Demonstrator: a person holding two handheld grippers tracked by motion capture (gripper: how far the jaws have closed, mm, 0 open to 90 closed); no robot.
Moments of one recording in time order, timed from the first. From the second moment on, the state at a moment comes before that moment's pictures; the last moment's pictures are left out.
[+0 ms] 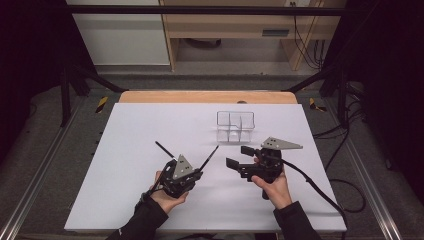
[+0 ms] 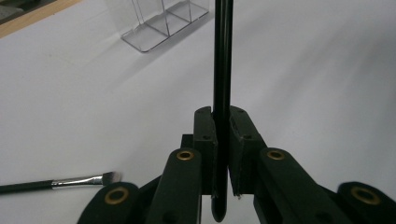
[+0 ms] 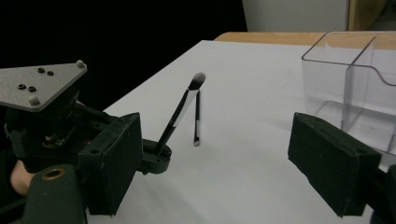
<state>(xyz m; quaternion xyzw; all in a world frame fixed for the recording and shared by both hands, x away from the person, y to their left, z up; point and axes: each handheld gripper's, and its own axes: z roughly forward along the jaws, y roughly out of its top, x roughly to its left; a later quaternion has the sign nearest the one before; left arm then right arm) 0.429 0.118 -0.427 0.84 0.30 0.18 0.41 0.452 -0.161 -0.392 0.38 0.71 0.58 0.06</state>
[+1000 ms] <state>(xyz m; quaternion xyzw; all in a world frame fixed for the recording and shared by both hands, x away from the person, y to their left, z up) 0.422 0.091 -0.423 0.79 0.37 0.18 0.45 0.457 -0.133 -0.402 0.39 0.68 0.62 0.02</state>
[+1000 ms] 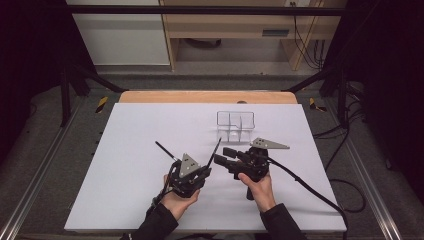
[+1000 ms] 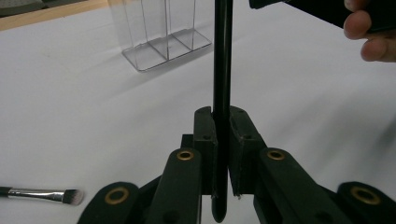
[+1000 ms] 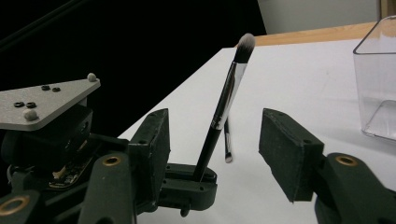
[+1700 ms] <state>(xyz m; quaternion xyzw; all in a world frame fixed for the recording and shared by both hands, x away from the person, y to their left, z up) 0.411 0.082 -0.420 0.79 0.35 0.18 0.47 0.457 -0.130 -0.406 0.38 0.69 0.62 -0.01</state>
